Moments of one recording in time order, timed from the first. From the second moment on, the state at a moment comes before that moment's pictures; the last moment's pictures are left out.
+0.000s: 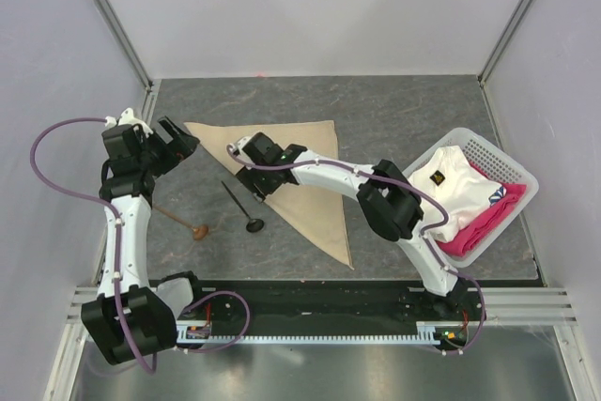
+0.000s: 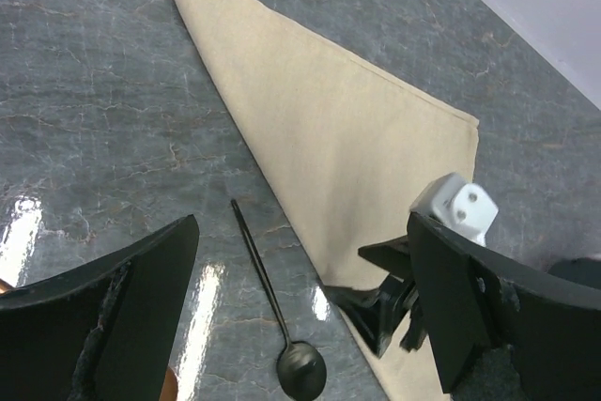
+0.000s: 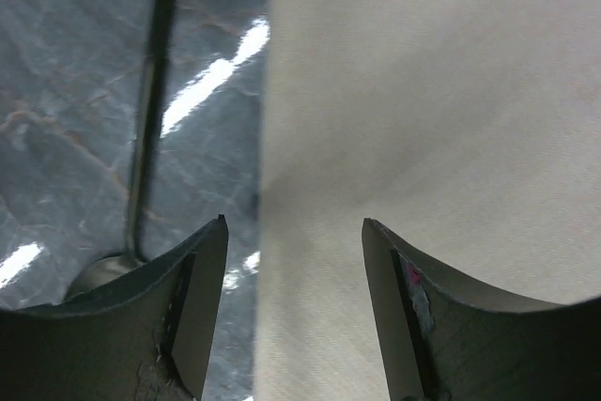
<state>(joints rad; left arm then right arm) 0.28 1.05 0.91 -0.39 0.32 -0.45 0.92 2.29 1.87 -0.53 -0.02 0.09</state>
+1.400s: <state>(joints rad) 0.30 1.05 0.90 -0.40 0.35 -0.45 1.11 2.34 1.91 -0.54 0.07 0.15</state>
